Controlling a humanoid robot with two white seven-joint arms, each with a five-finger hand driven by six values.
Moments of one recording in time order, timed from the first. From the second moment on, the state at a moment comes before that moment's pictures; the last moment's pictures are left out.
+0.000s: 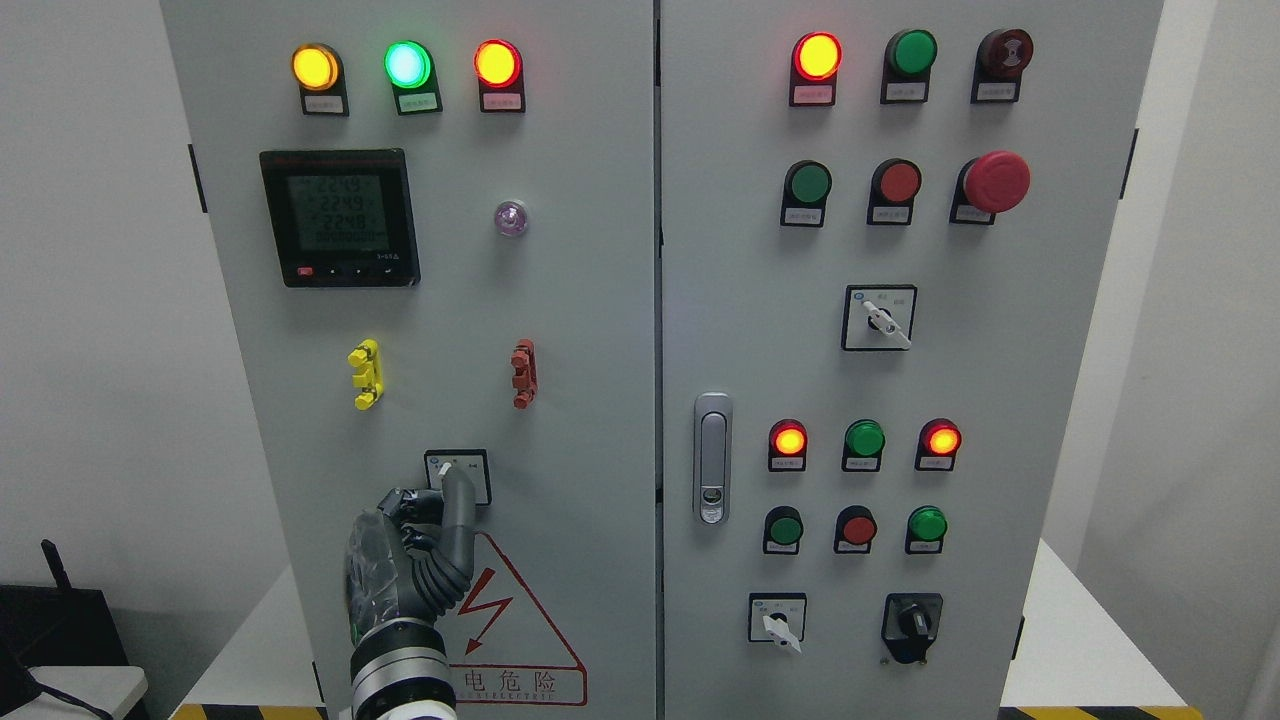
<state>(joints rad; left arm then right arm) -0.50 -0.12 -0.16 -1.88 -0.25 0.74 0.47 0.08 0.12 0.06 -0.14 0.00 0.09 -0.05</state>
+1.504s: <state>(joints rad) -0.51 -0.12 -0.16 -1.88 -0.25 0.74 0.47 0.08 0.12 0.06 -0.14 0.00 0.09 -0.05</state>
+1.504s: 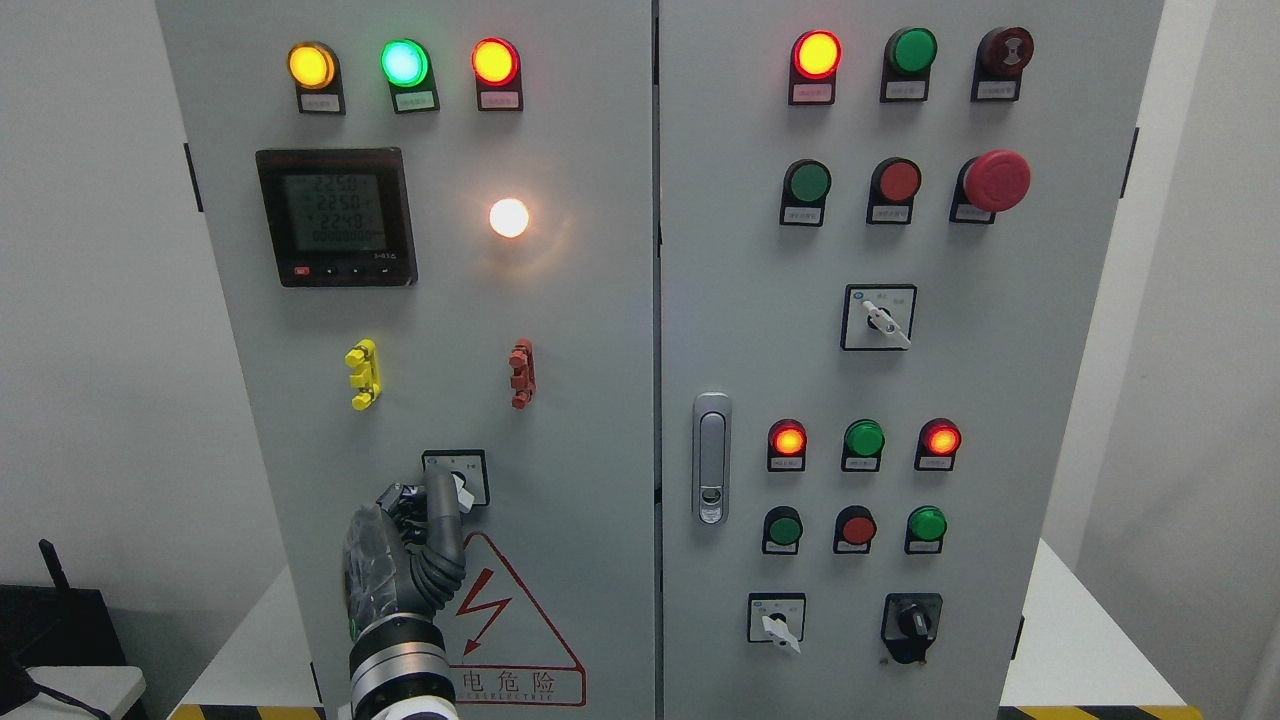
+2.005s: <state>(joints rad) -0.51 -0.12 -0.16 -1.88 -0.25 0.74 0.47 0.08 0.12 0.06 -0.14 0.00 0.09 -0.05</state>
